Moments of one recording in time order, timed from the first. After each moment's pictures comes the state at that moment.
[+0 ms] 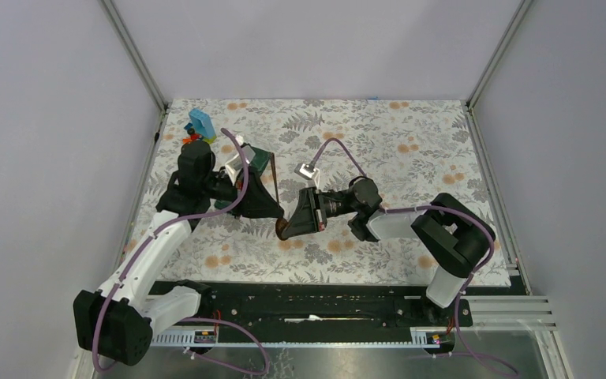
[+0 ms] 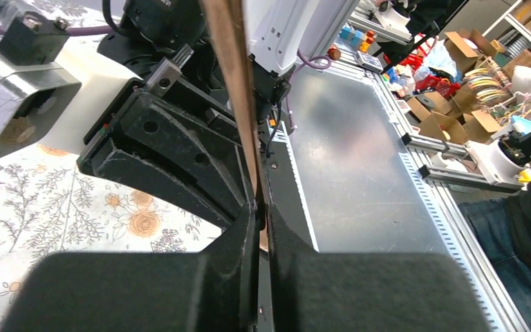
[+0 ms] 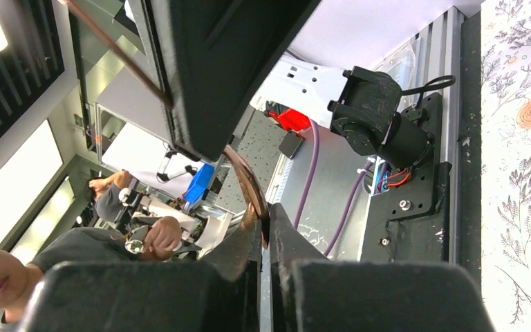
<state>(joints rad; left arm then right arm) -0.29 1.05 0.87 -0.10 1.49 -0.10 0.80 1.73 0.73 1.39 -1.07 1.35</state>
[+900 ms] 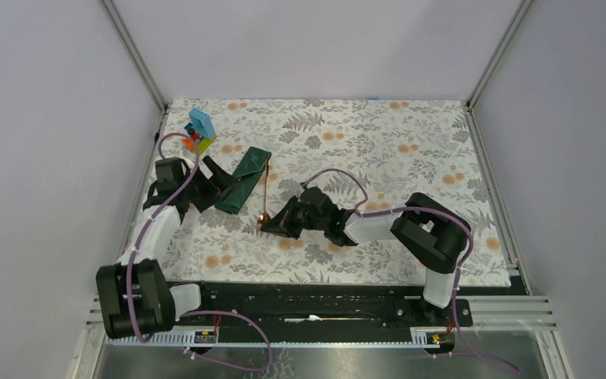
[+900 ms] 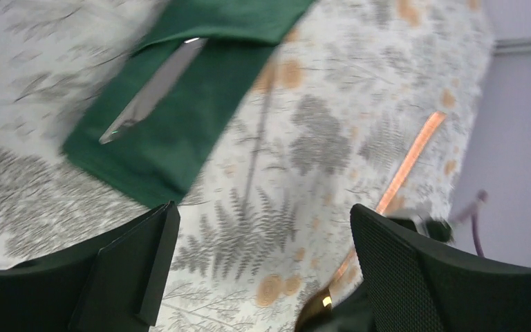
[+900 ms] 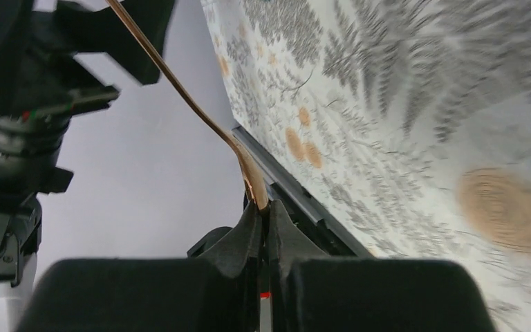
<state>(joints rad) 0.13 1.14 0.72 -0.25 0.49 -0.61 0.93 1.82 0.85 0.51 -0.27 1.47</state>
